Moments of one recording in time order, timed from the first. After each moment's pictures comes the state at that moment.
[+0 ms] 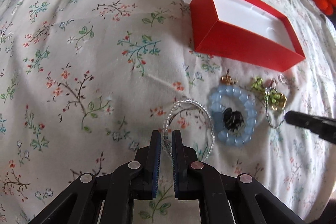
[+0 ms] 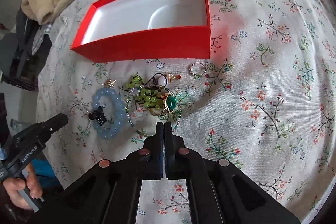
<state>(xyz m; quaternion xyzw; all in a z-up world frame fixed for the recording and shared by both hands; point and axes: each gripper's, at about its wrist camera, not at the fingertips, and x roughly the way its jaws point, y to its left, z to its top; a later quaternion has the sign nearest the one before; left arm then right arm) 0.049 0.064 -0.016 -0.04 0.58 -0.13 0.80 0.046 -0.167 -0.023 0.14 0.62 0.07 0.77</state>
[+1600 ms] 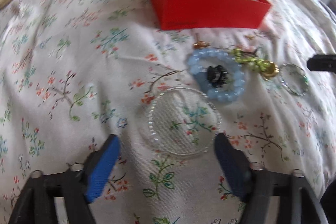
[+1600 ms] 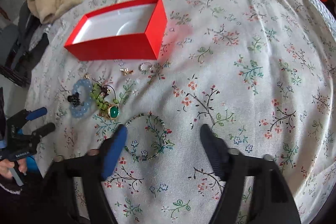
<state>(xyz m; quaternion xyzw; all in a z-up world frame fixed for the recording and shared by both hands) -0.001 0.051 -0.024 0.08 0.51 -0.22 0.83 -0.001 -0.225 -0.004 0.09 0.57 0.05 0.81</state>
